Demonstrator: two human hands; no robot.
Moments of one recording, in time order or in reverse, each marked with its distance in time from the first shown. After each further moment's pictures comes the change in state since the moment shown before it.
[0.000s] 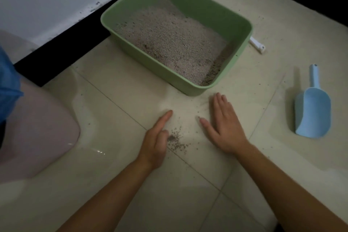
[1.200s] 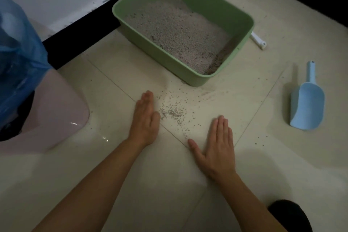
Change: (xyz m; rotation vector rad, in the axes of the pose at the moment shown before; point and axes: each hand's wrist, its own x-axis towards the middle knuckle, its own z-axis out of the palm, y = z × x) left_hand 0.003 -0.022 -0.026 0.482 0.104 -0.026; right_hand -0.093 -0.053 0.038 -0.061 0.019 0.229
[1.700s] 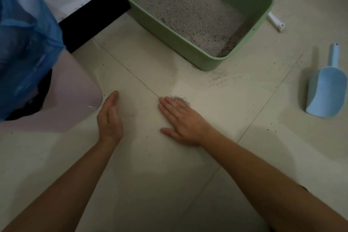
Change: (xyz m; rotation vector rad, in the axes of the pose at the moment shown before) left_hand -0.055 -0.052 -0.067 -0.463 0.447 -0.346; right_hand 0.055 -0.079 0.008 -0.136 -0.176 -0.874
